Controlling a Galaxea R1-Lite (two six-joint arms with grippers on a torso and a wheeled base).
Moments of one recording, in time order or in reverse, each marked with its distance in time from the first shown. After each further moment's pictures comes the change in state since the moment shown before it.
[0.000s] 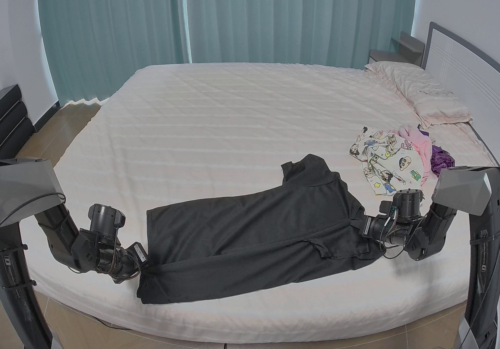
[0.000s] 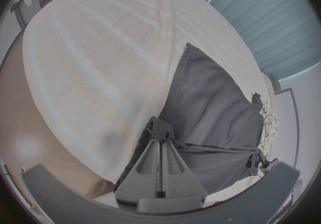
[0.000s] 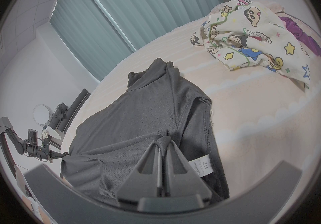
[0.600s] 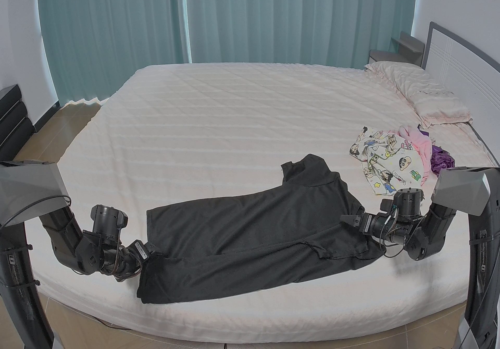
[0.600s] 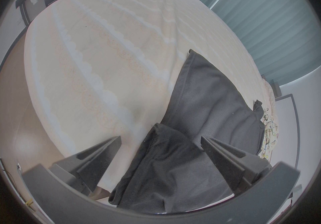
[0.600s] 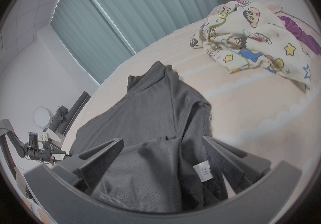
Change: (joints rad) left arm -0.013 0.035 0.001 -0.079 0.044 -0.043; right arm -0.003 0.012 -0.009 -0.034 -0.002 0.020
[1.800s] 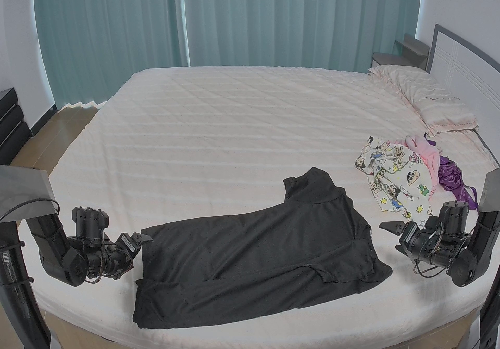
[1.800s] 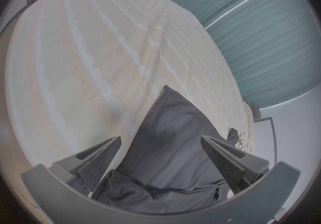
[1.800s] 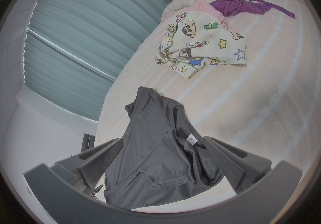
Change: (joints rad) left arm 0.069 -0.034 0.158 -0.314 -0.107 -0.115; right arm -0.057 -0.373 0.590 -0.194 -0.059 0.429
